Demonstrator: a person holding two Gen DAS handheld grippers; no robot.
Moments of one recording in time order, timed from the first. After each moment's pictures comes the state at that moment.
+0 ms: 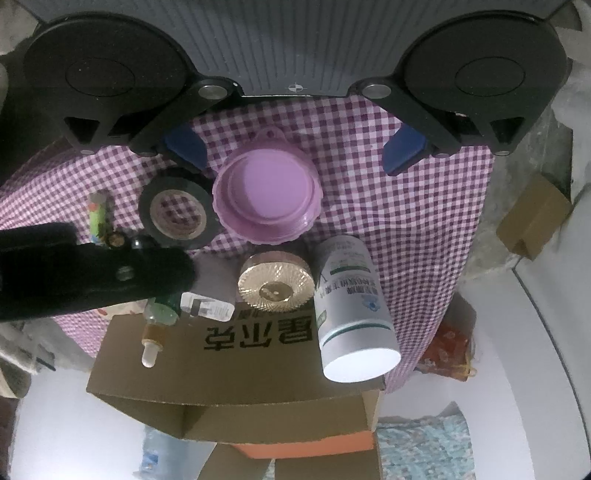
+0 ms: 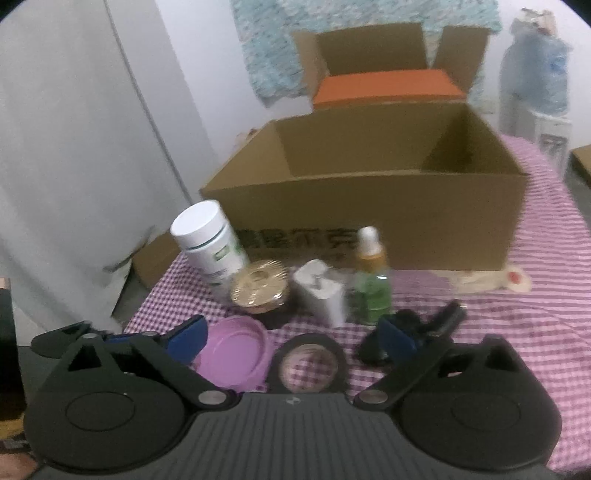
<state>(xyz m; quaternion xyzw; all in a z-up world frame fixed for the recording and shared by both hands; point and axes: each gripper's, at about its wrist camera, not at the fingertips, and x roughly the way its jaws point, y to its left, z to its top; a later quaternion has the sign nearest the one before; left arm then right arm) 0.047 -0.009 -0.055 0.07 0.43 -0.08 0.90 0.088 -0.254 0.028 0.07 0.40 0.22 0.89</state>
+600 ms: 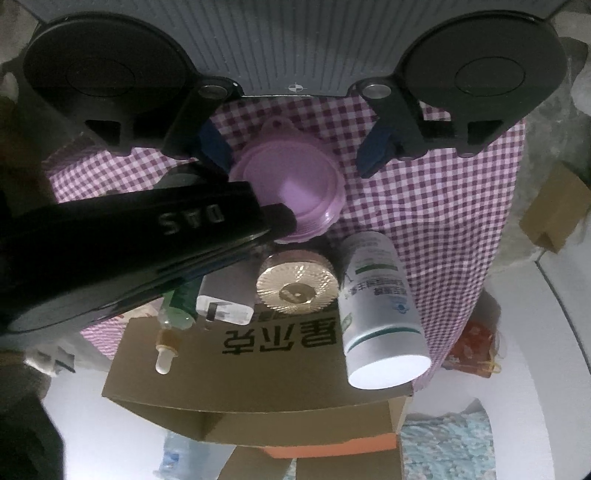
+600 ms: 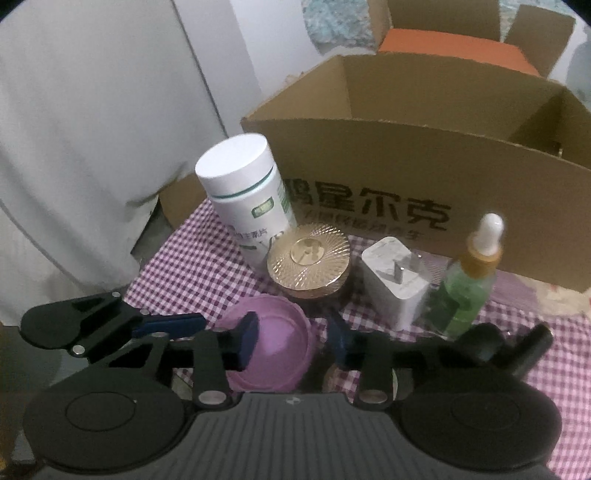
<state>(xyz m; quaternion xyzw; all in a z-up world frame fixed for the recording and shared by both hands) 0.055 -0.010 -0.065 0.06 0.43 -0.12 0.89 0.126 -0.194 -0.006 0.00 0.46 0.29 0.84</state>
